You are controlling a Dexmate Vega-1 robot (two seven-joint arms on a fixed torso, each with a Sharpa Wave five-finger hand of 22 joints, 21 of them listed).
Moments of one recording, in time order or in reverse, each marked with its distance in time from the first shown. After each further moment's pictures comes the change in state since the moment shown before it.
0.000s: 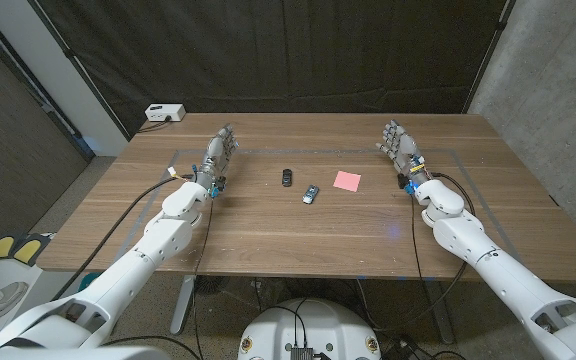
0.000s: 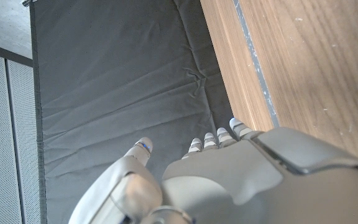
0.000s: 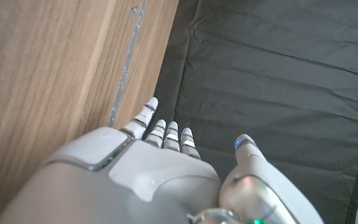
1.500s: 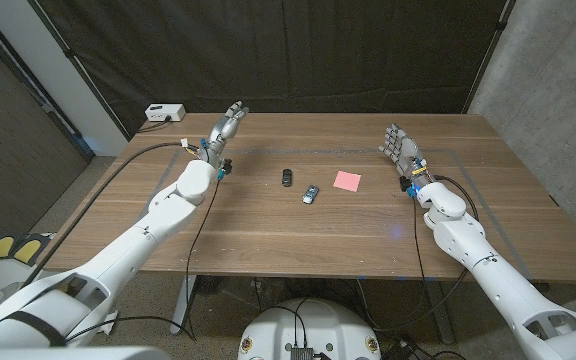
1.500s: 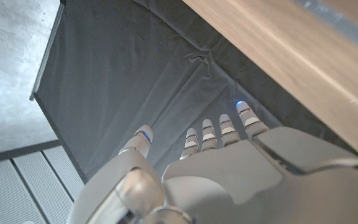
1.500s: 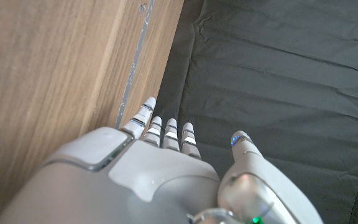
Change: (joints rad) left arm -0.119 0.047 0.101 -0.062 0.516 0.060 0.282; left_hand 0.100 0.010 0.019 -0.166 -0.032 0.144 -0.025 0.027 0.004 0.158 0.043 0.062 0.009 0.151 0.131 0.038 -0.009 0.150 0.210 0.030 0.005; right arm -0.039 0.076 0.112 -0.015 -0.105 -0.057 0.046; right_hand 0.040 0.024 0.011 -0.036 0.000 0.079 -0.032 0.015 0.000 0.047 0.036 0.017 0.000 0.024 0.084 0.015 -0.014 0.012 0.081 -0.038 0.005
